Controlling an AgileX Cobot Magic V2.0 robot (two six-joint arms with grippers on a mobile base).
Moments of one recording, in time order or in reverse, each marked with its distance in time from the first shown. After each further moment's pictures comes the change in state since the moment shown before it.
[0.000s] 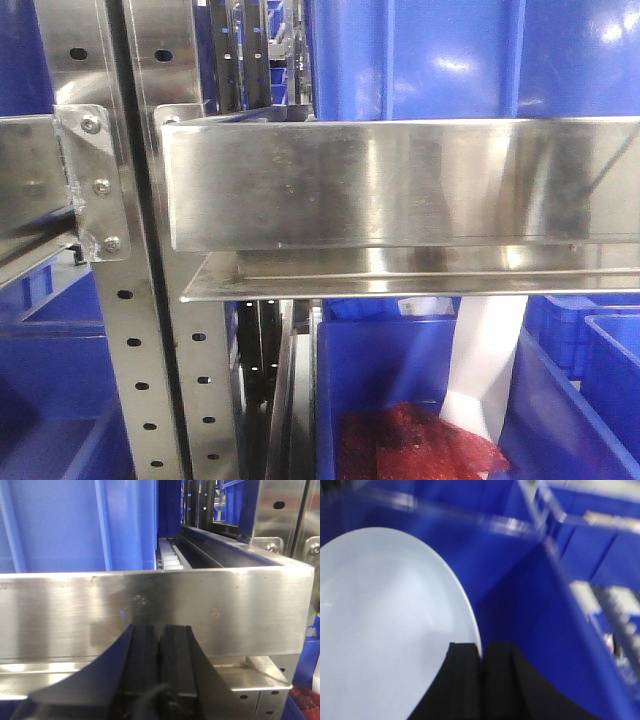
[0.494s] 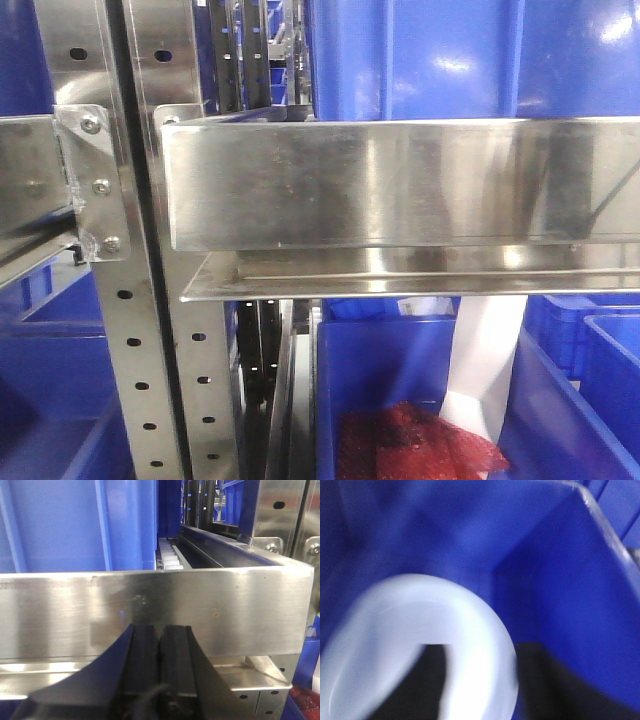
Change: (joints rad) left arm 0.000 0.000 0.000 0.000 0.000 0.000; right arm 0.000 0.055 0.000 0.058 0.040 0.000
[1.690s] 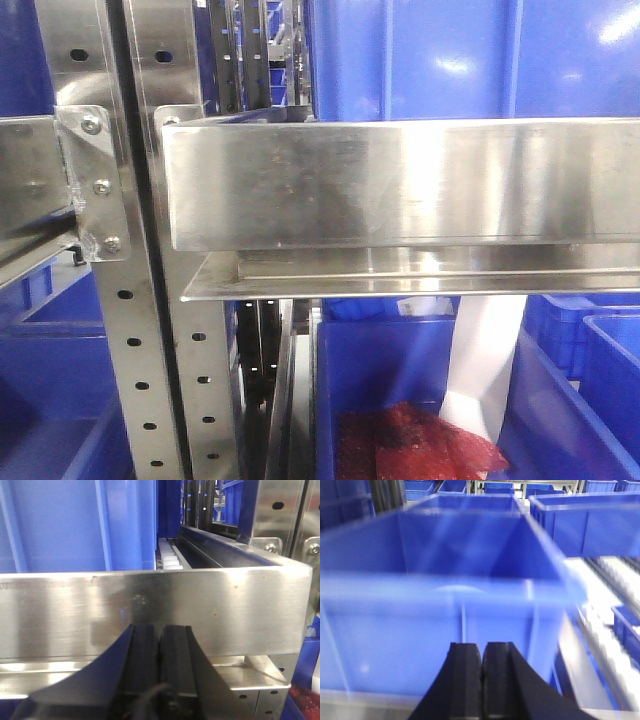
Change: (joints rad) left arm 0.000 0.000 0.000 0.000 0.000 0.000; right arm 0.000 -1.152 0.760 0.127 0.027 0.003
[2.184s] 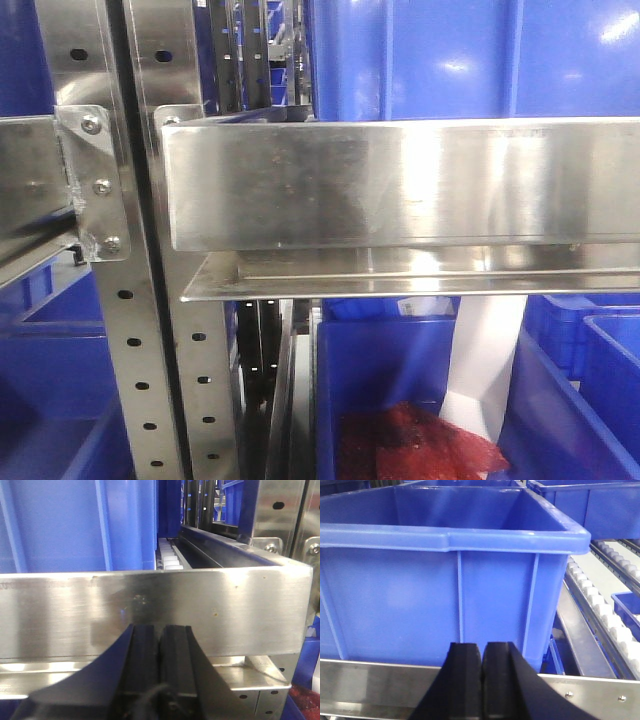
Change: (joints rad) left arm 0.000 0.000 0.000 0.000 0.000 0.000; right arm 0.000 -0.086 0.113 0.002 0.000 0.002
